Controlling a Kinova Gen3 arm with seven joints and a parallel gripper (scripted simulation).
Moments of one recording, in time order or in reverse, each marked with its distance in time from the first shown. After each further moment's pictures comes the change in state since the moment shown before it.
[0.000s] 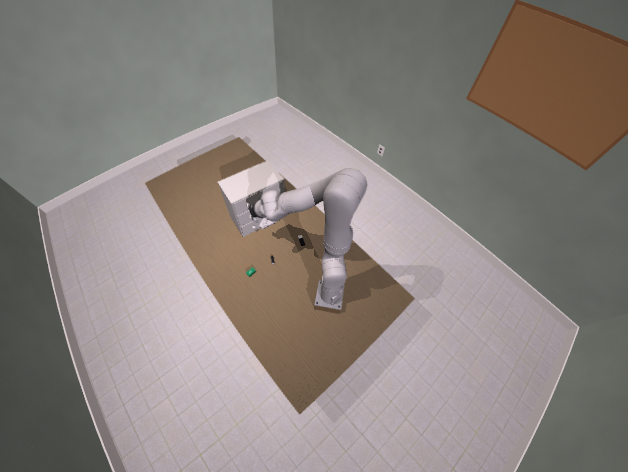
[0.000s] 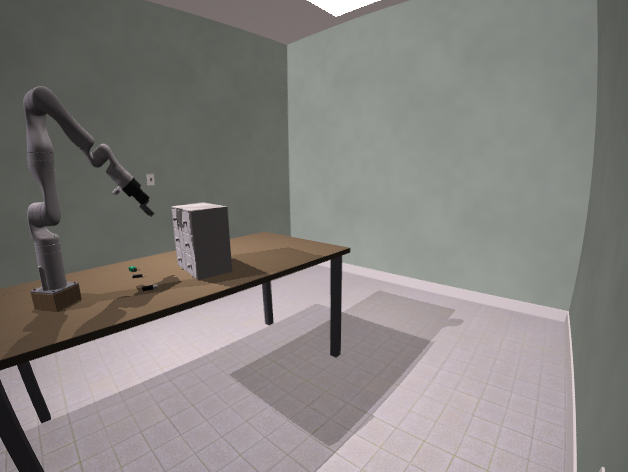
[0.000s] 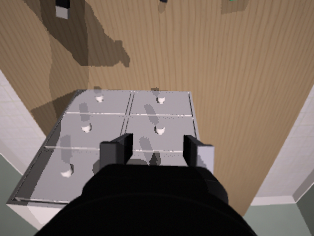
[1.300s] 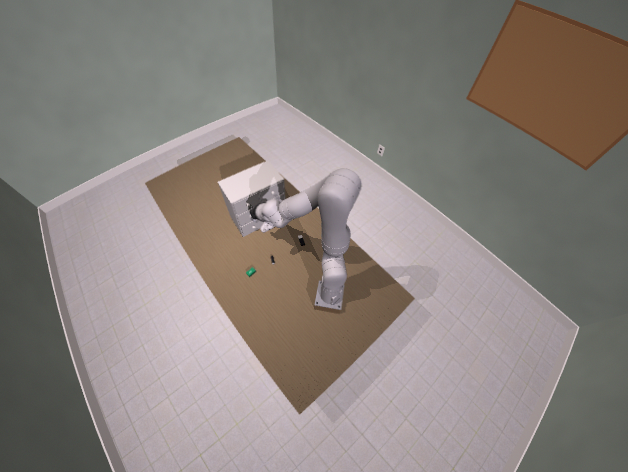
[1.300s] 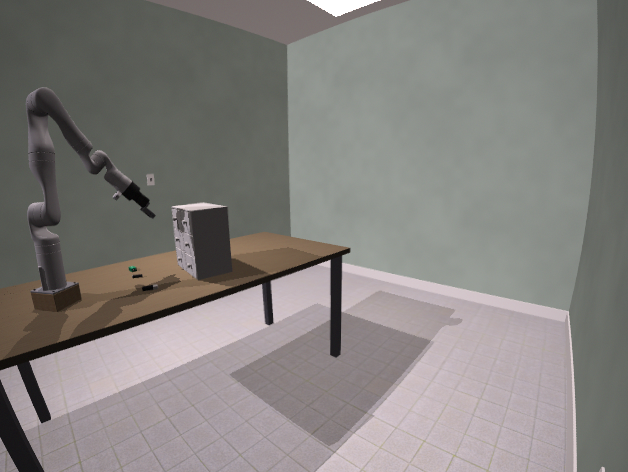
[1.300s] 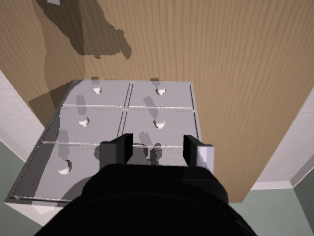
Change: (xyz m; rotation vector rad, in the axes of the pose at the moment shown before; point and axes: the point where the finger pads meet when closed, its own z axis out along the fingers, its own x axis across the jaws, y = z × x) arm 0.001 -0.003 0.012 -0.082 0.001 -0.001
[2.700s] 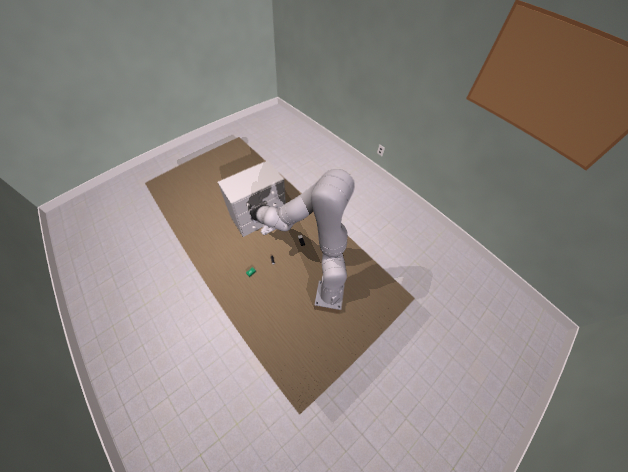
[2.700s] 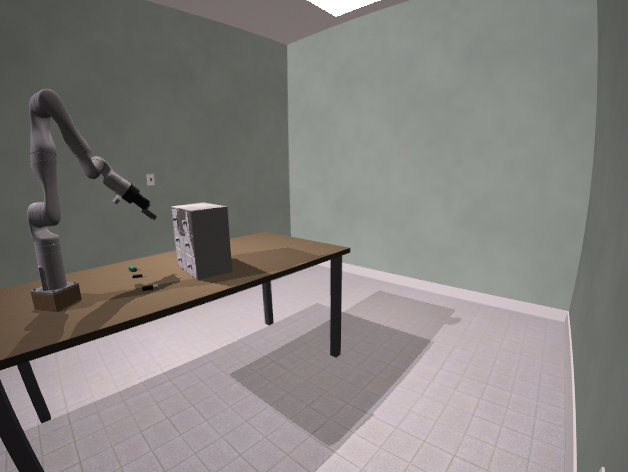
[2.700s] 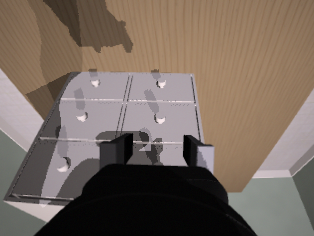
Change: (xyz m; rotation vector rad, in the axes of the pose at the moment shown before) arm 0.000 -0.002 0.009 -0.064 -0.002 -0.001
